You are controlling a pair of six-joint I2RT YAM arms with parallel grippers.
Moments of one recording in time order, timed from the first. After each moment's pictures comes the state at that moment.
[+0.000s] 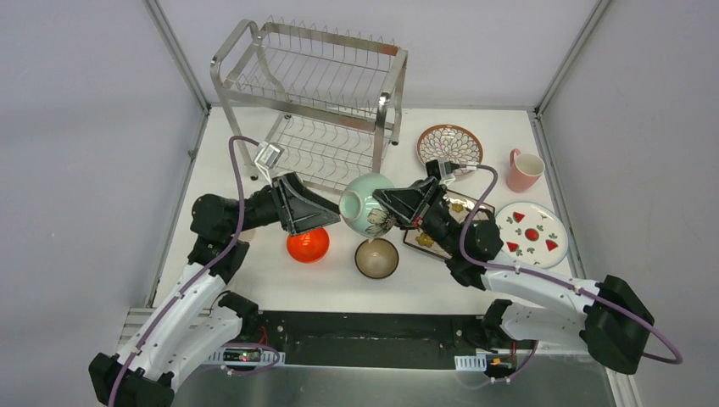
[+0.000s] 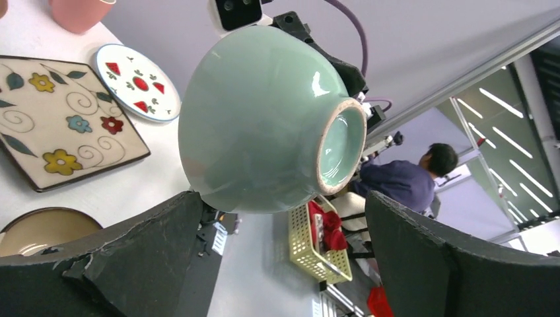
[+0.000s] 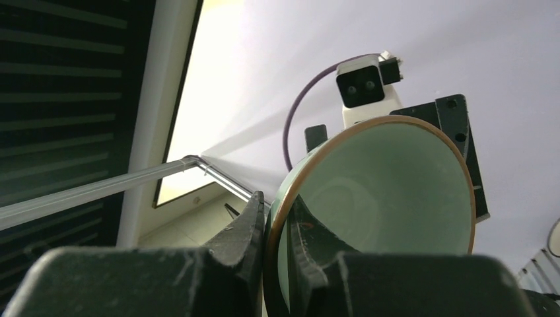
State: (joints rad) left arm -0.42 0.72 0.66 0.45 0.89 -1.21; right arm 0.95 1.05 0.53 1.13 -0.11 1.54
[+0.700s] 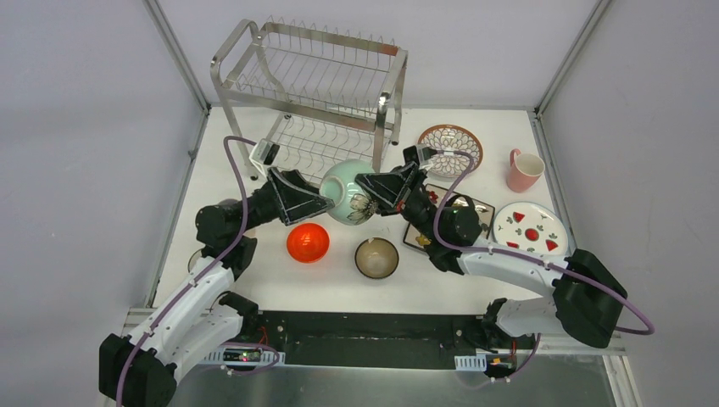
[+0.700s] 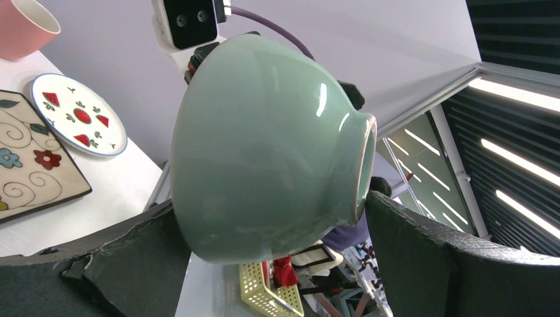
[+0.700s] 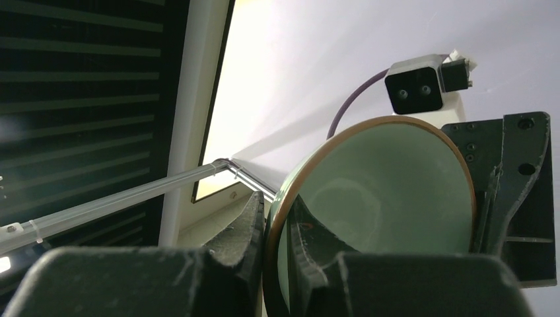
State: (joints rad) left arm -0.41 0.80 0.56 0.89 0.80 -1.54; right arm 0.96 1.28 0.70 1.29 -0.12 1.65
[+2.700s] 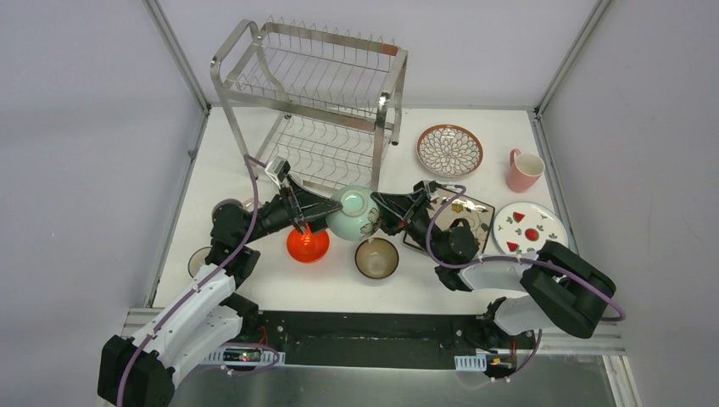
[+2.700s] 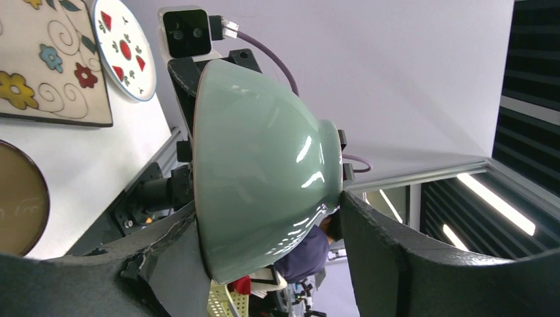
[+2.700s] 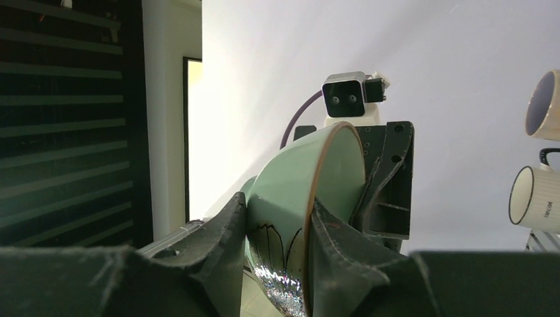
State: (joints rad) left arm -0.42 0.76 0.44 0.67 0.72 -1.65; right arm 0.90 1.37 0.36 1.46 -0.02 1.80
